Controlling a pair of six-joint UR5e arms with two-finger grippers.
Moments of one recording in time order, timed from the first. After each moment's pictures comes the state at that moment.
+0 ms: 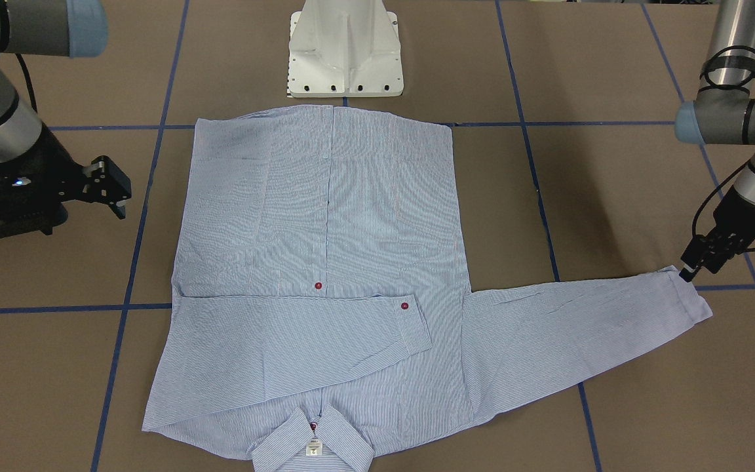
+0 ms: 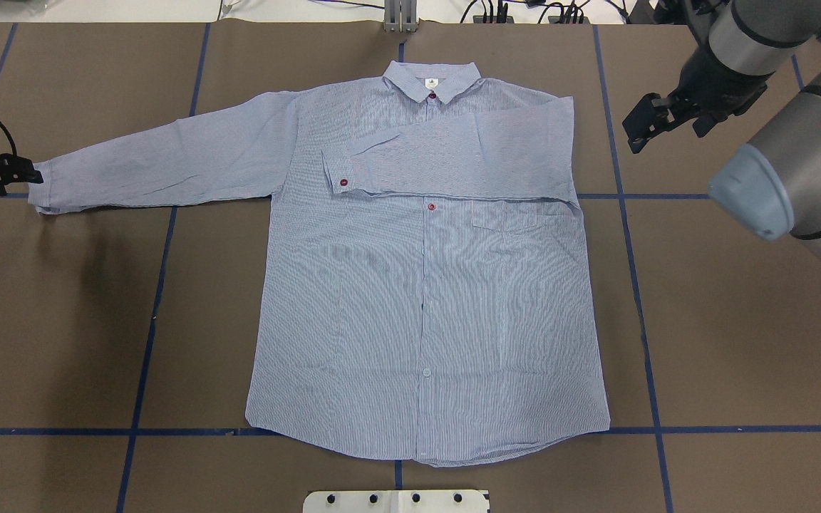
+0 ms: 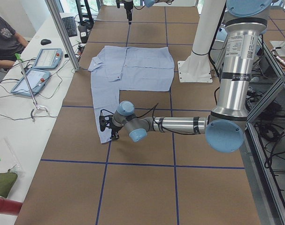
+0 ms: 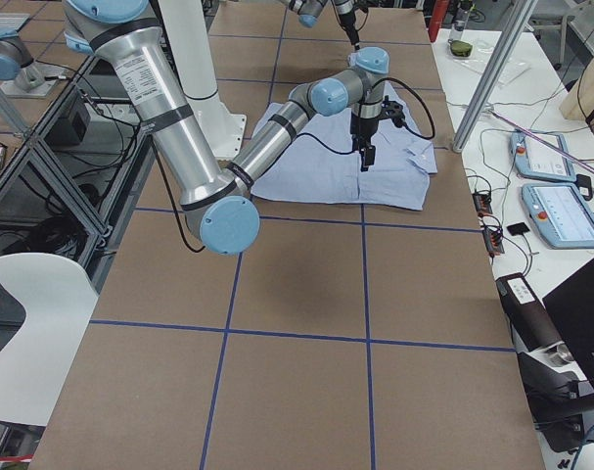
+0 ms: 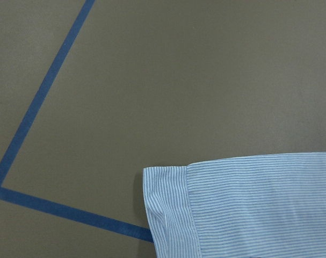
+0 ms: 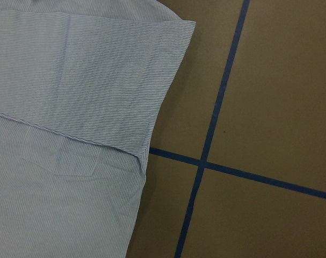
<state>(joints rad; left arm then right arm) -1.06 -1.66 -1.36 -2.54 -1.99 -1.17 1.05 -1.11 1.90 -1.88 2.18 0.45</state>
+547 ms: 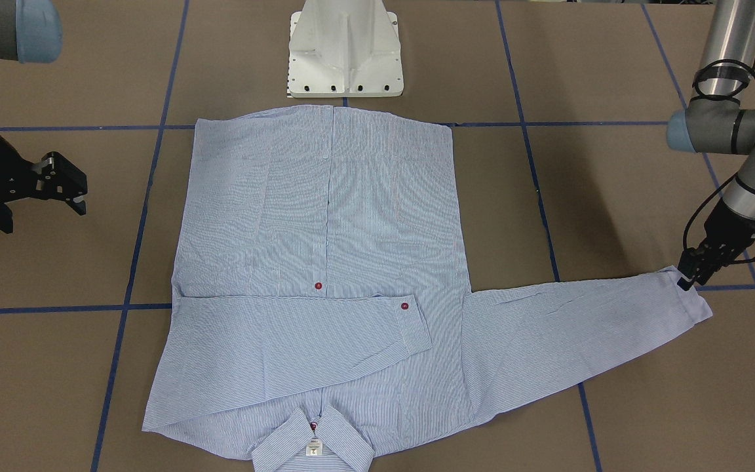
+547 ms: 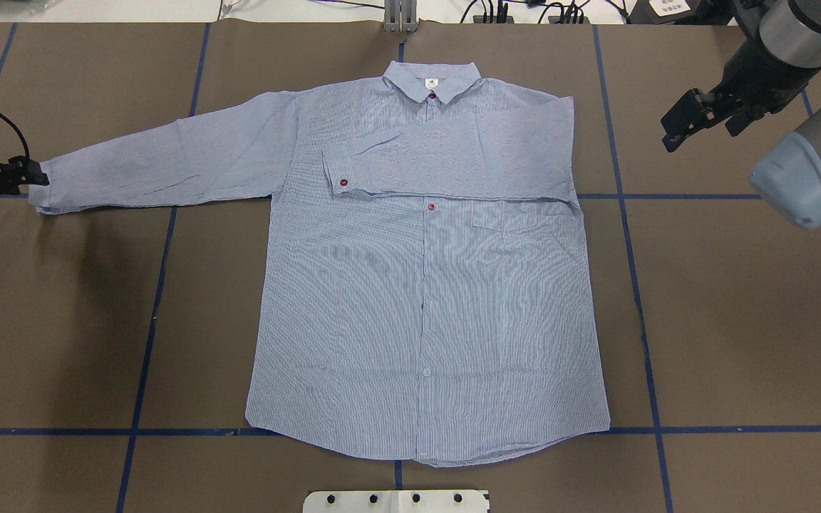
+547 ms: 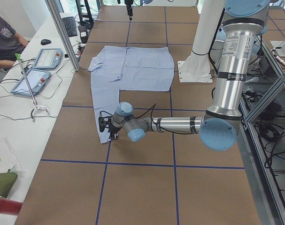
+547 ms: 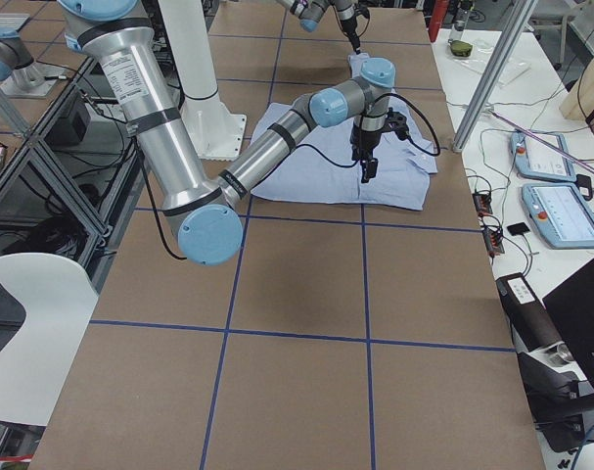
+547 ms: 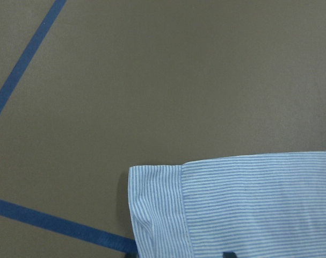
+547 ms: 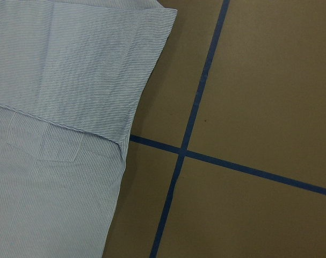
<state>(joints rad) -1.04 -1.69 -1.31 -2.54 -1.95 -1.17 1.10 -1.16 1.91 -1.88 2.24 0.37</state>
